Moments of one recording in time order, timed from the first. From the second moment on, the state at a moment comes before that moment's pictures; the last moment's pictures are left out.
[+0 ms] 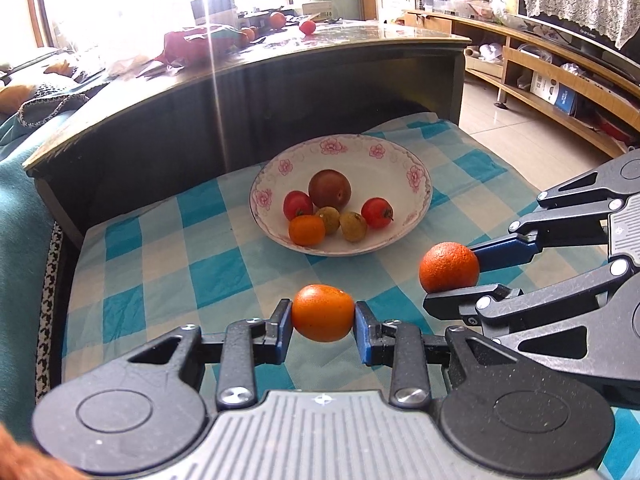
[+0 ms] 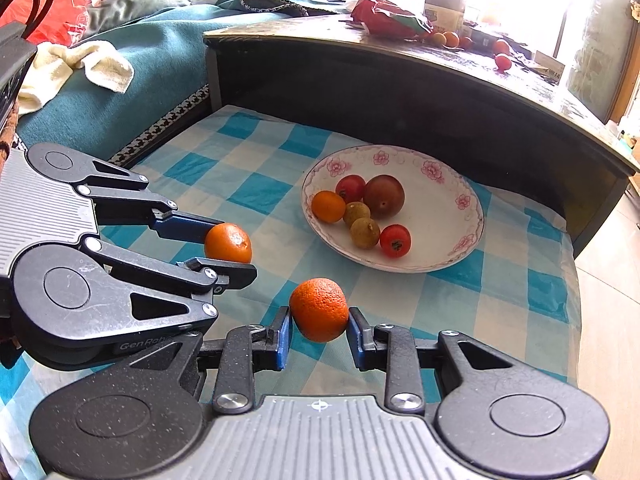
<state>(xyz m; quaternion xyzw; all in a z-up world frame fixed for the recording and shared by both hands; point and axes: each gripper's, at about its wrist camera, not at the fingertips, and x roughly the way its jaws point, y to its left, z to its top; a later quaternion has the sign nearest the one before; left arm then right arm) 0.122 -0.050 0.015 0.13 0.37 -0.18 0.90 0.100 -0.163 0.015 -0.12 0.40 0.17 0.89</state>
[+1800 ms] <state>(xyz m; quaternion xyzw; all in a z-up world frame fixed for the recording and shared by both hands) 0.257 -0.081 0.011 0.09 0.34 -0.16 0.92 0.220 -0.194 0.021 -0.07 0.37 0.11 0.92</state>
